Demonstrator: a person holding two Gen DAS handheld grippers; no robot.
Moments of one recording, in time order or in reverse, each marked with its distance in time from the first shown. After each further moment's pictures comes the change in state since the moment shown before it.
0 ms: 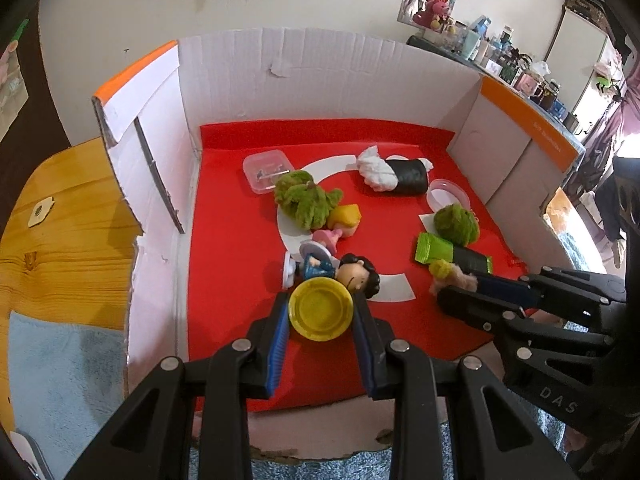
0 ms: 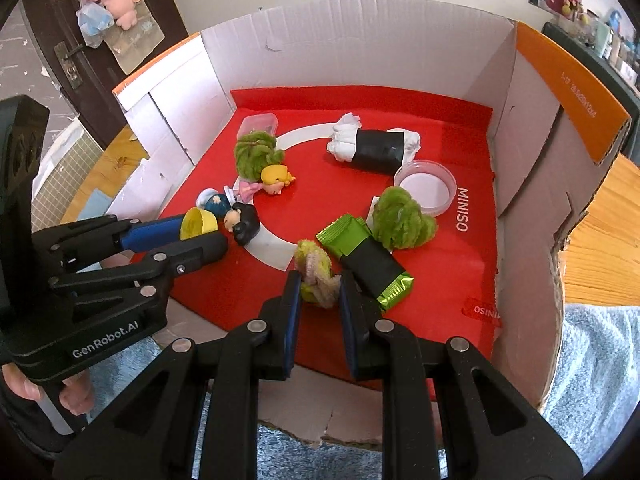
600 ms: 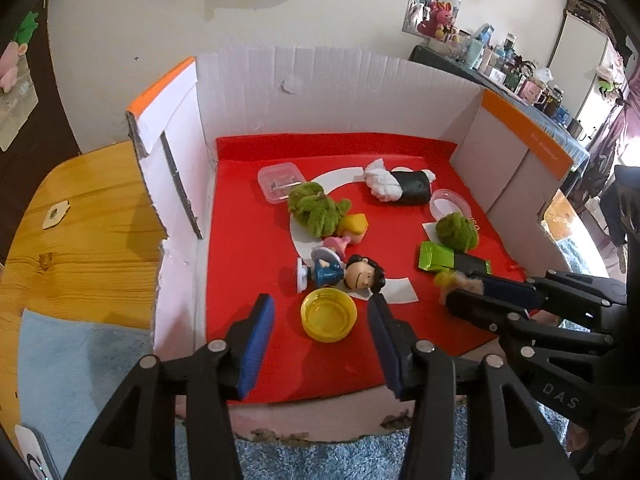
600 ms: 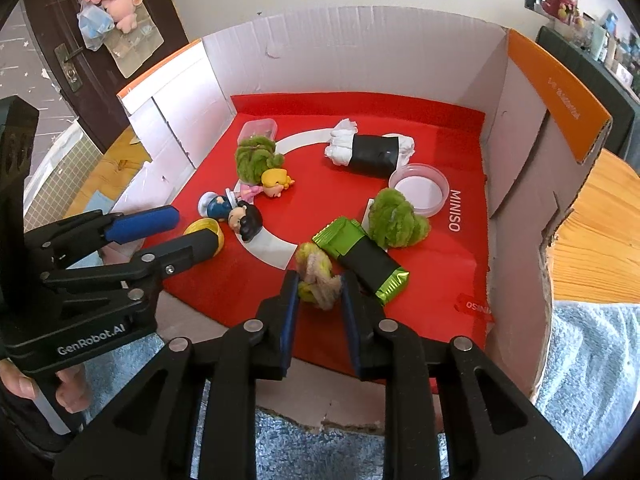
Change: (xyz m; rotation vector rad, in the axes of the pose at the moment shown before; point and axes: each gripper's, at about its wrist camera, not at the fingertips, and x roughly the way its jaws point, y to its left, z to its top) left arm -0.012 0.003 0.001 -0.005 -0.038 0.026; right arm -0.006 0.001 -0.001 0.001 -0.020 -0.011
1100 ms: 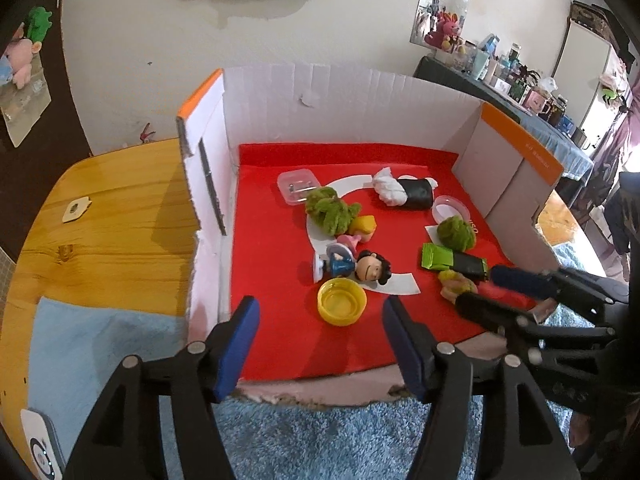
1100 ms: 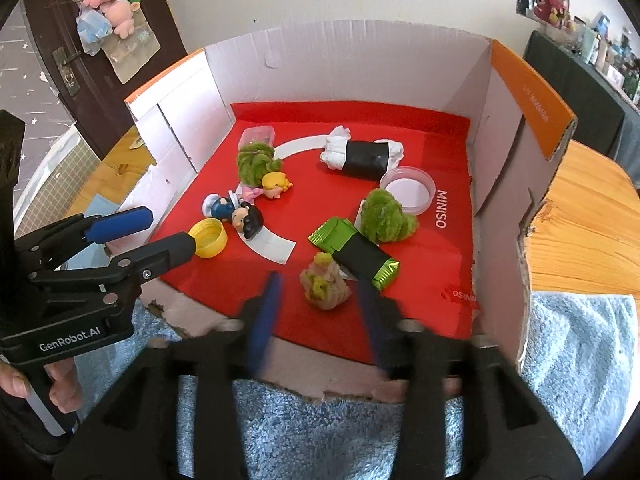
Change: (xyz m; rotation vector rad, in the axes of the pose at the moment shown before) left arm -0.023 0.006 -0.010 -0.018 -0.038 0.029; right arm -0.016 0.003 -0.005 0.001 -0.036 -0.025
